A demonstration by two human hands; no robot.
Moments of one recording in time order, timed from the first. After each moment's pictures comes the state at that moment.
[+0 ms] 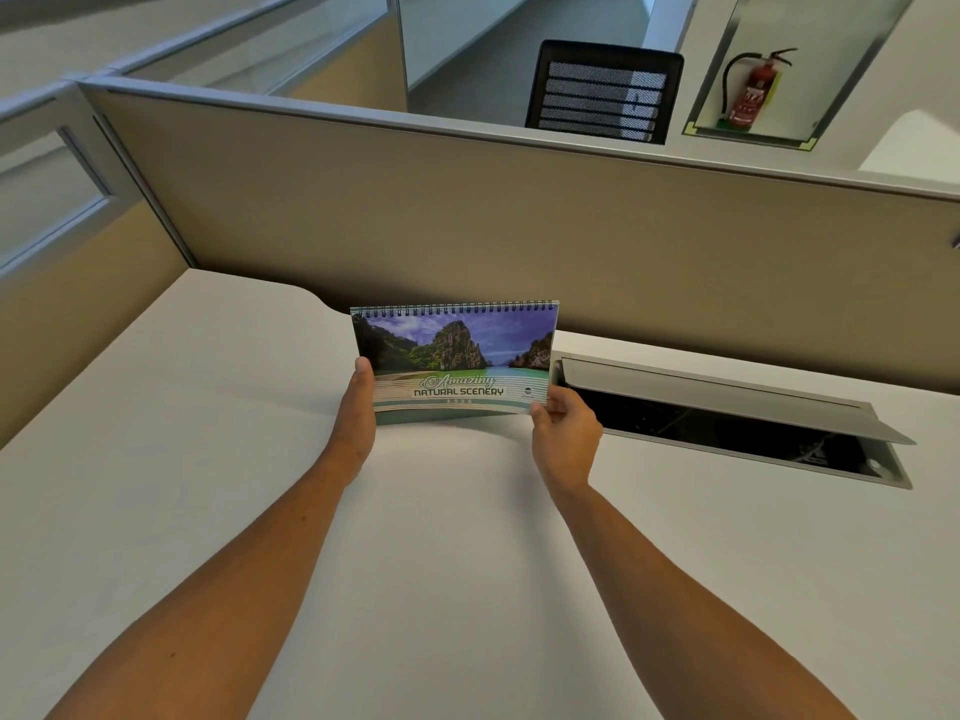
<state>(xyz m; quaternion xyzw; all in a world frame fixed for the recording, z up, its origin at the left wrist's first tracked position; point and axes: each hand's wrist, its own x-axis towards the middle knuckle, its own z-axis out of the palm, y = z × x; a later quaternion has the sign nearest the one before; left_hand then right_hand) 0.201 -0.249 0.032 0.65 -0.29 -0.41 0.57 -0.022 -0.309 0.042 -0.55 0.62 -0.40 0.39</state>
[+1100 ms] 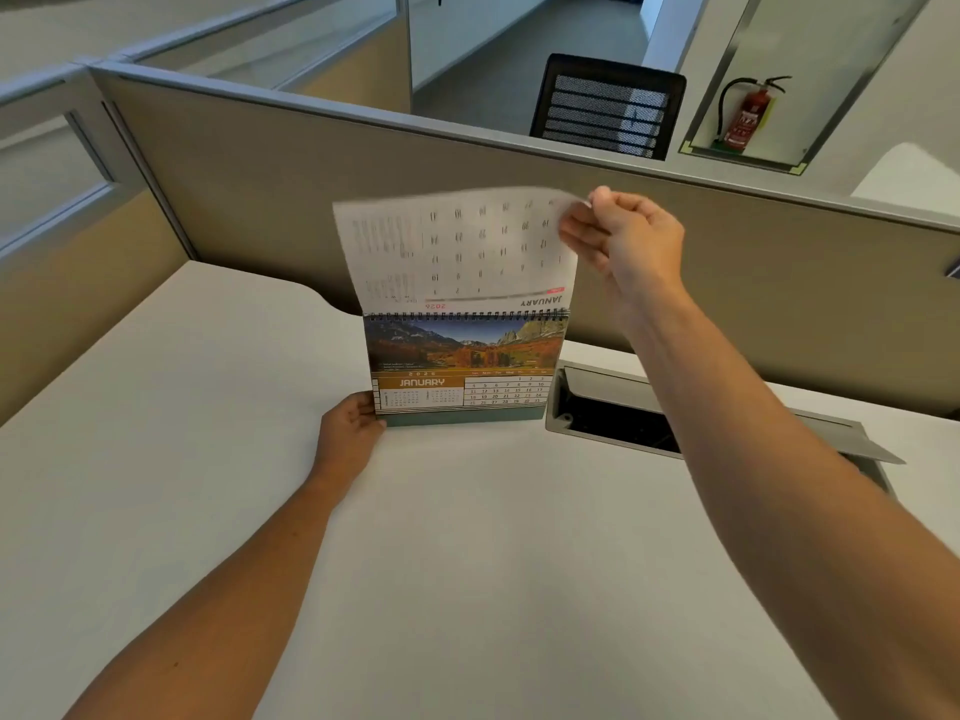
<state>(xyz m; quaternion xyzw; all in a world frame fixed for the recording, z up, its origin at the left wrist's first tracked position) 0.221 -0.230 -0.001 0.70 -0.33 -0.33 0.55 -0.004 -0.377 0.250 -0.45 0.41 -0.53 0.59</state>
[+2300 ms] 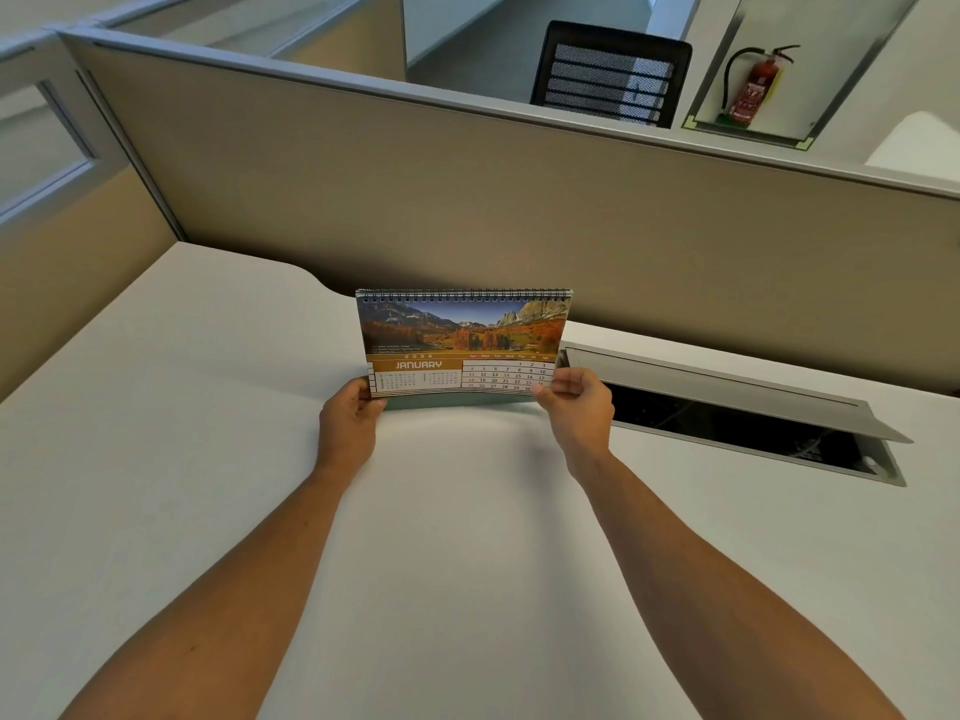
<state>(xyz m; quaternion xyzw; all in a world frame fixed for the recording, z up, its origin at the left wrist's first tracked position) 0.212 -0.229 -0.007 0.74 -0.37 -0.25 0.51 -0.026 -0.329 0.050 -0.51 0.63 -0.37 0.44</state>
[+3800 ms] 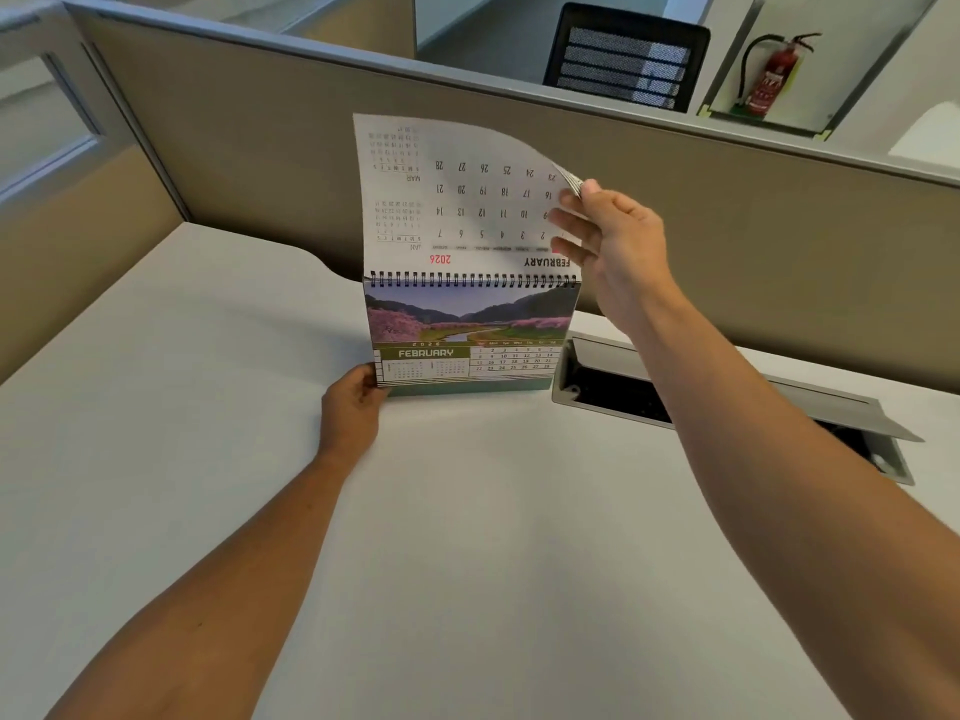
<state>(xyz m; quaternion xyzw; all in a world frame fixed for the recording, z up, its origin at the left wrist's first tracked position) 0.217 -0.230 -0.018 0.69 -0.38 -0.24 0.56 -0.002 -0.384 0.206 -0.52 0.39 -0.45 0.61</state>
